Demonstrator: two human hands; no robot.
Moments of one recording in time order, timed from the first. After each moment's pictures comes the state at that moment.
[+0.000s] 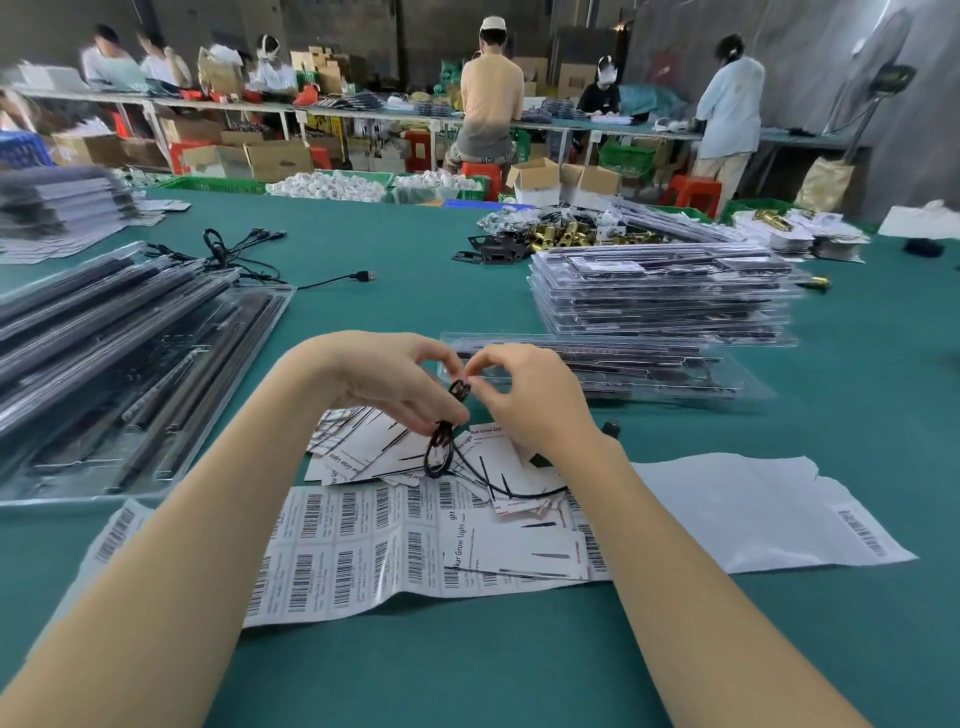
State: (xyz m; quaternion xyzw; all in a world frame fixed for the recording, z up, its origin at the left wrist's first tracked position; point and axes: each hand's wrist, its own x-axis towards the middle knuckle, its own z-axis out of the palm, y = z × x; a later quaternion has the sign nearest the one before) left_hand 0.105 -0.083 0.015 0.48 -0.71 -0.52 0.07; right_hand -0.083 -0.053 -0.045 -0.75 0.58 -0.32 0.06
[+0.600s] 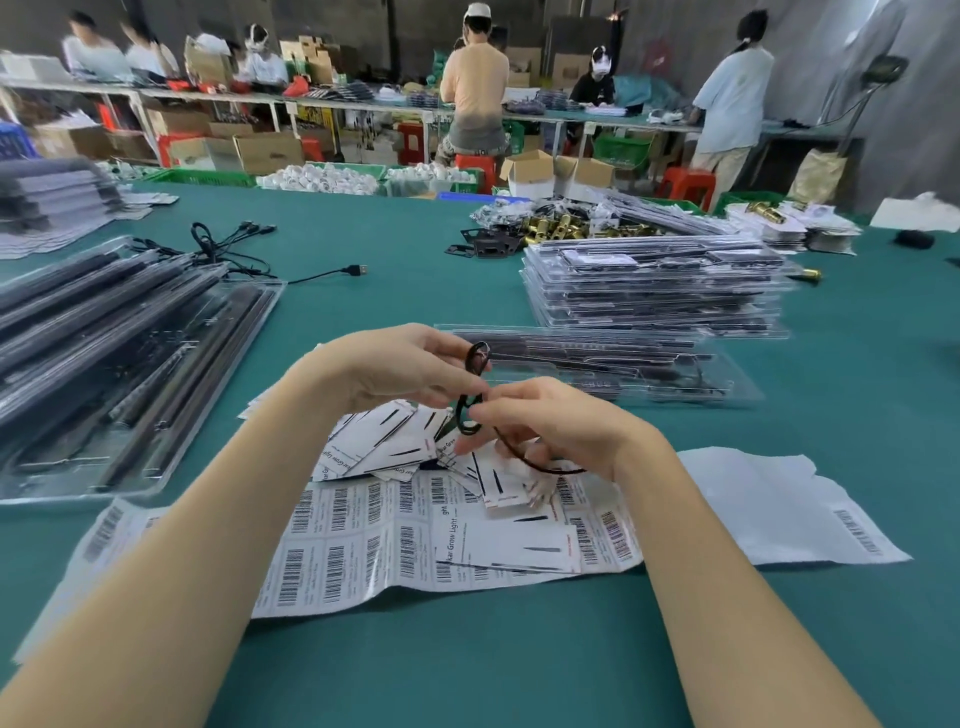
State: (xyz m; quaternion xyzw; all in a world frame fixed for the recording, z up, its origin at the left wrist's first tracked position) left_hand 0.085 -0.075 0.010 0.44 -0.70 -0.55 0.15; right_hand -0.107 -0.019 -0.024 -0.59 0.51 -0.25 0.57
